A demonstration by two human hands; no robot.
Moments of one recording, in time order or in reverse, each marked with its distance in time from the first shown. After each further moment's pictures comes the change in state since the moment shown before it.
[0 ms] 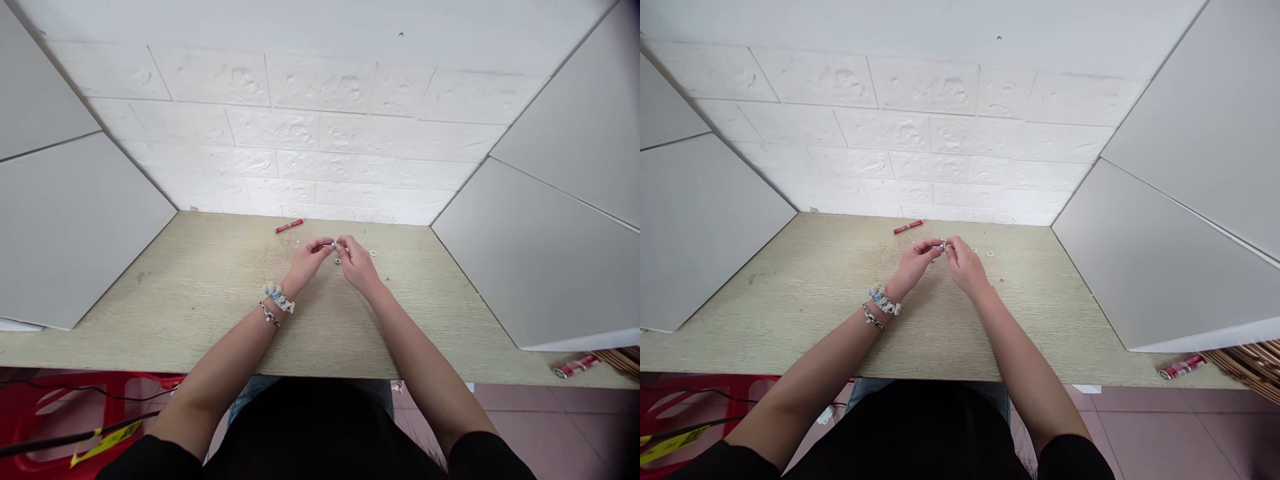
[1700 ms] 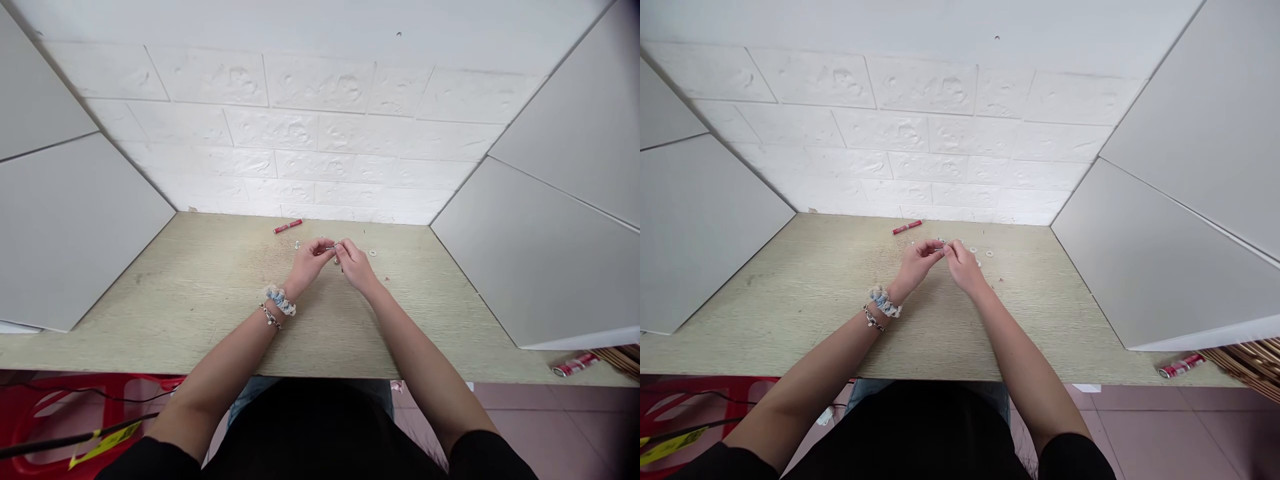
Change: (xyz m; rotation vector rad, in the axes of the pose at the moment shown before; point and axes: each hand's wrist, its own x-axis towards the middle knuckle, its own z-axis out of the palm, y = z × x) left_hand 0.000 -0.003 0.002 0.144 0.014 0.059; right_hand 0.000 0.008 0.007 0.213 -0.054 0.184
